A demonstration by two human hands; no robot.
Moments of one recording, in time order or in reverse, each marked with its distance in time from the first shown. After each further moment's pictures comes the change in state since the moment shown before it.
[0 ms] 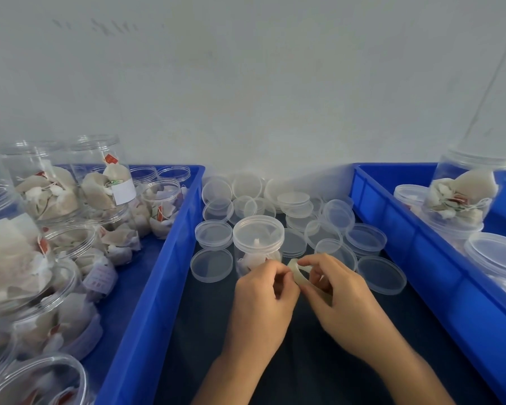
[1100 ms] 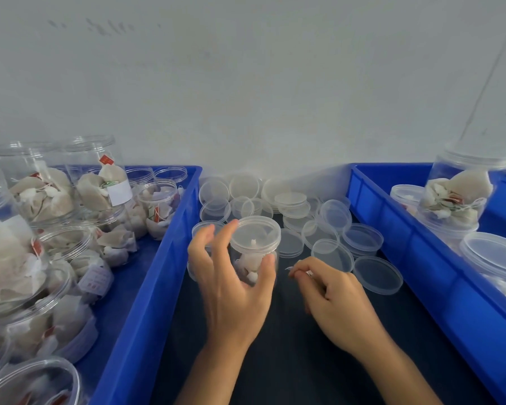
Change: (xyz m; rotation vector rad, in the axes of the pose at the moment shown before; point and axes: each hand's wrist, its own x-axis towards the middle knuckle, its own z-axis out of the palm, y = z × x) left_hand 0.013 -0.015 -0.012 0.062 0.367 0.076; right_hand 0.001 -0.011 0.002 0.091 -0.013 0.099
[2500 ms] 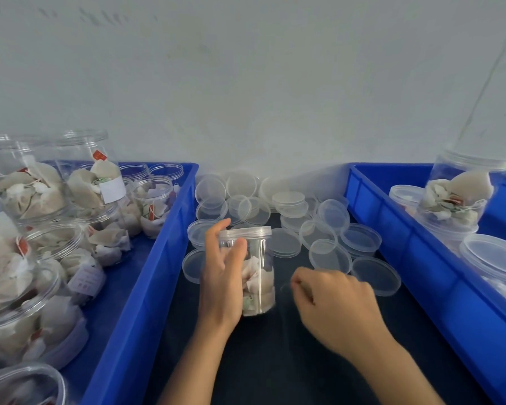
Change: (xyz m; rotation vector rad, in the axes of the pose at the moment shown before) left_hand 0.016 -0.023 0.005 -0.450 -0.260 -0.511; right_hand 0.007 -0.017 -0.005 -0.568 -0.084 0.057
